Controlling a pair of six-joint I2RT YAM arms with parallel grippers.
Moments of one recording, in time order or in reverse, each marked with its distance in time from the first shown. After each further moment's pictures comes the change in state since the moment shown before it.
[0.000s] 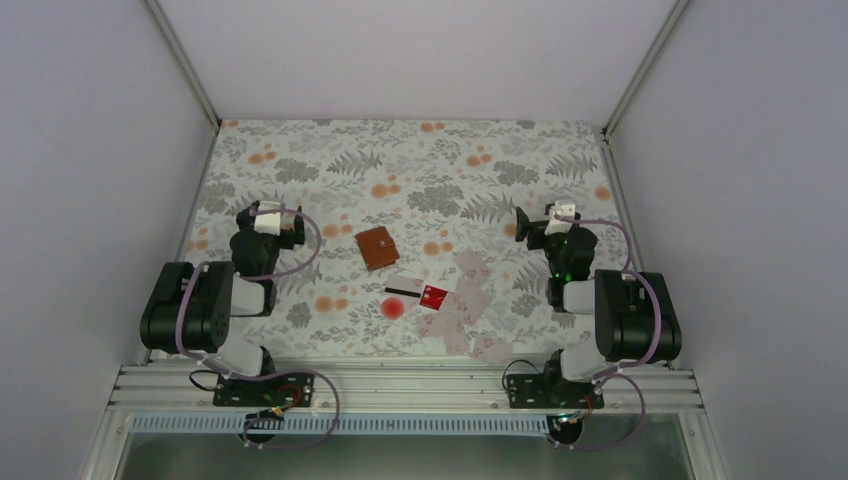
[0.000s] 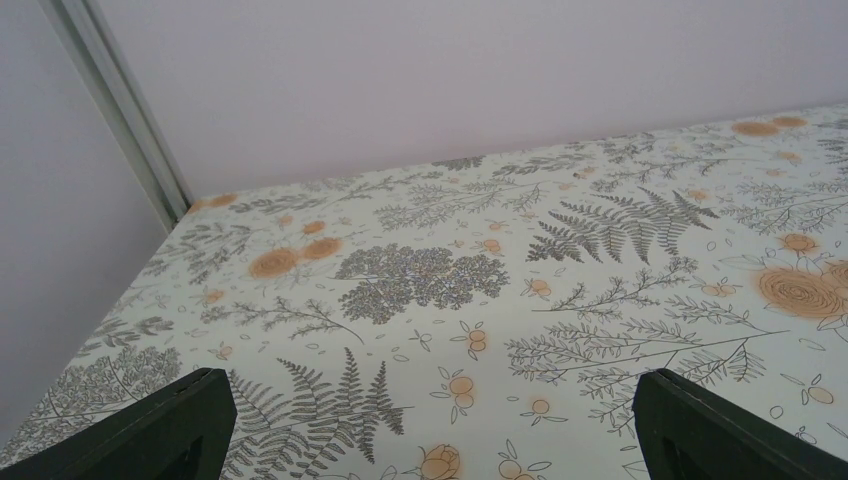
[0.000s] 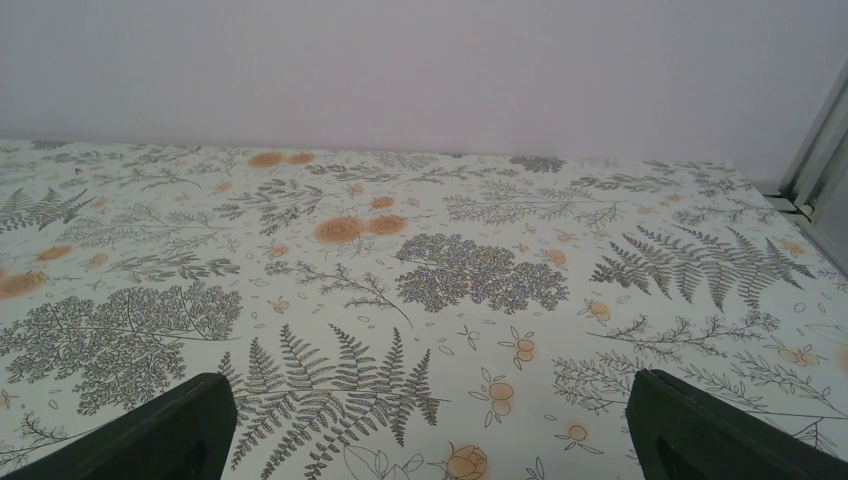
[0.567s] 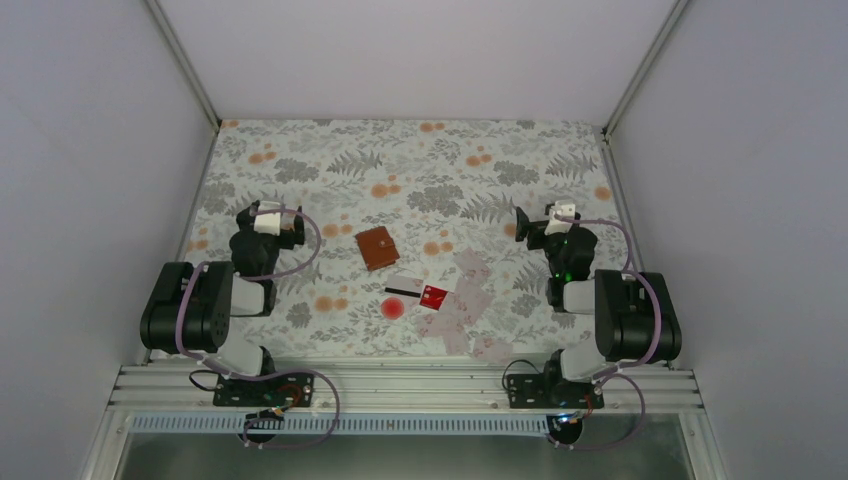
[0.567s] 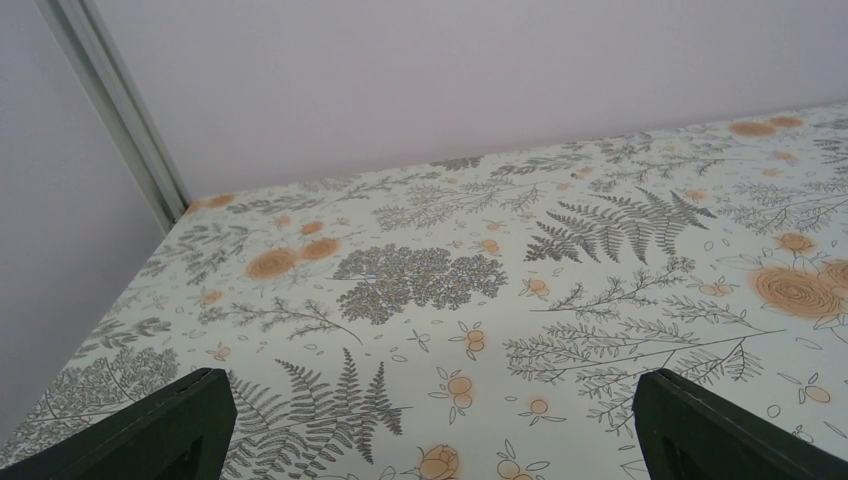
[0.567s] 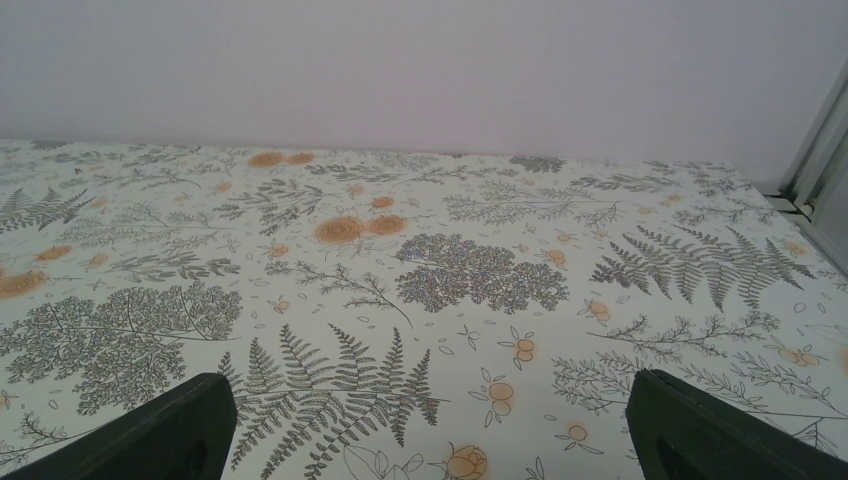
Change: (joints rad) left arm 0.002 0.000 0.000 0.000 0.008 0.000; right arm 0.000 0.000 0.000 0.000 0.000 0.000
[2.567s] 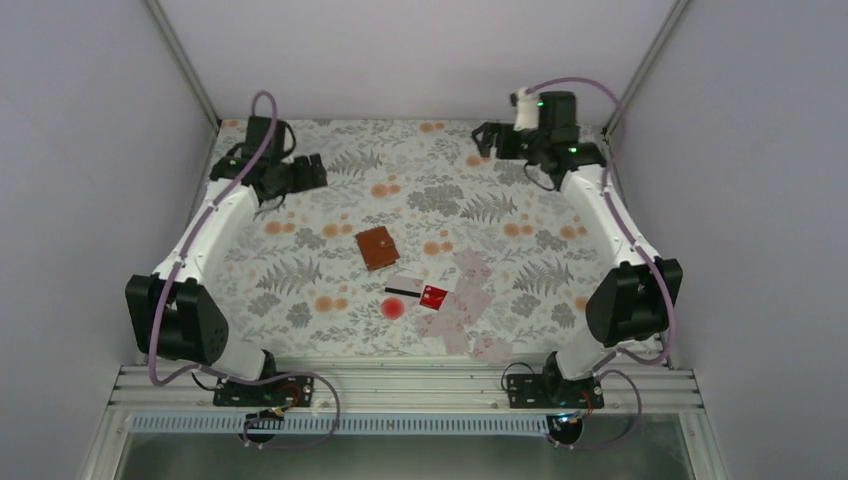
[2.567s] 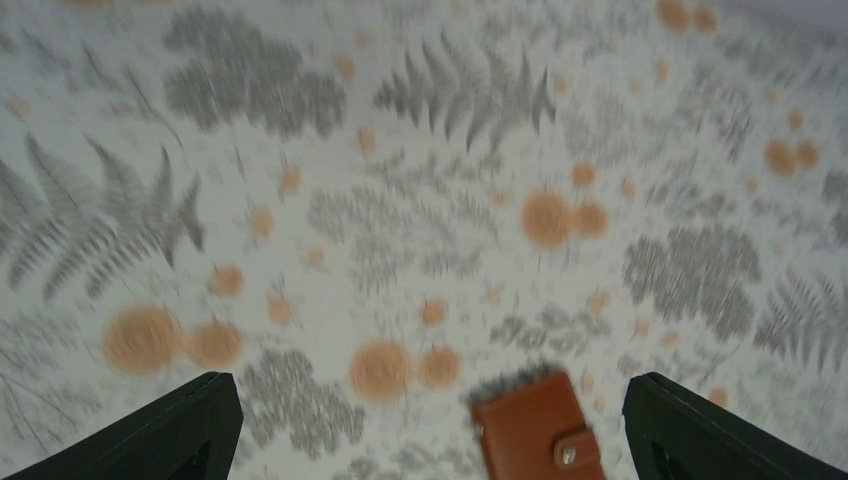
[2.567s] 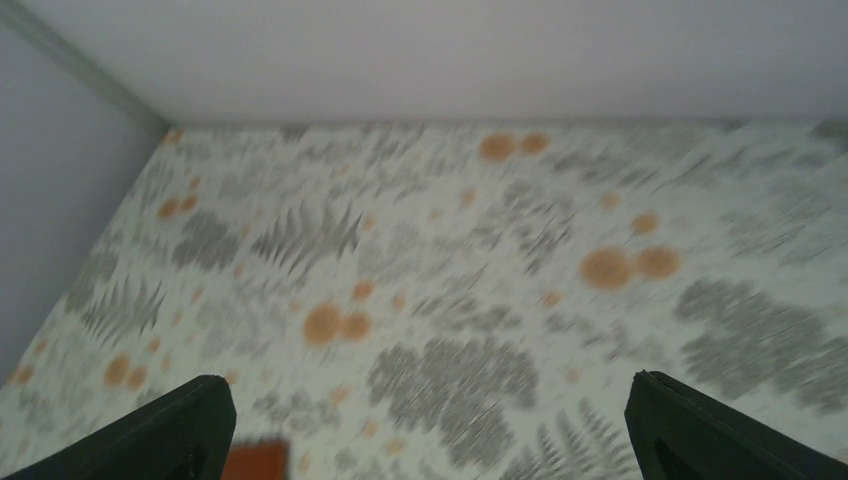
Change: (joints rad) left arm -0.160 -0.045 1.175 -1.941 -0.009 -0.497; right arm 0.206 0.106 1.270 -1.555 -0.112 0.203
